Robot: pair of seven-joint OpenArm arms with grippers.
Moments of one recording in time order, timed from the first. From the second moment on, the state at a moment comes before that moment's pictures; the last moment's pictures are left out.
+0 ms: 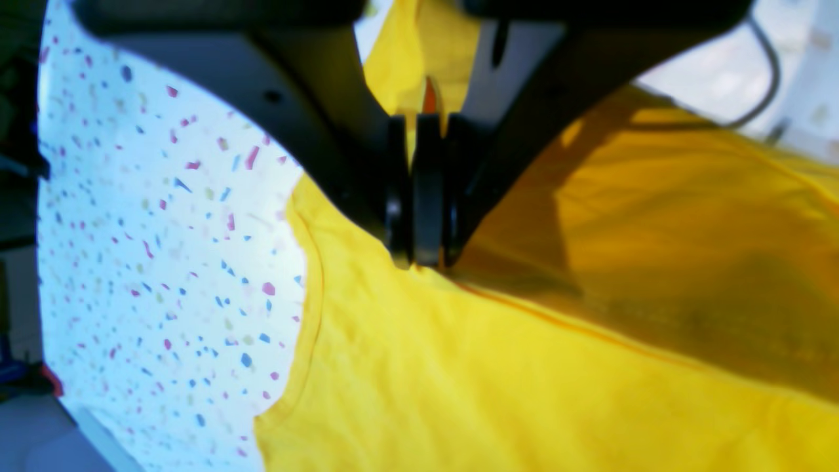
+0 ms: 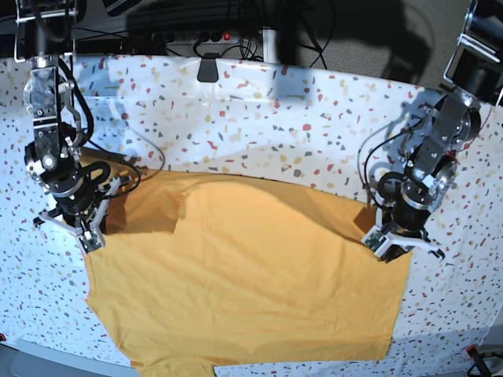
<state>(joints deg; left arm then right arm) -17.6 -25.7 29.2 70.0 17.0 0.7 11.0 4.0 27.7 1.5 91.5 -0.3 17.3 -34.4</state>
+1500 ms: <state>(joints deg) -32.0 -18.3 29.1 41.5 12.8 2.6 5.1 41.1 17.0 -19.9 39.9 -20.5 13.6 -19.2</state>
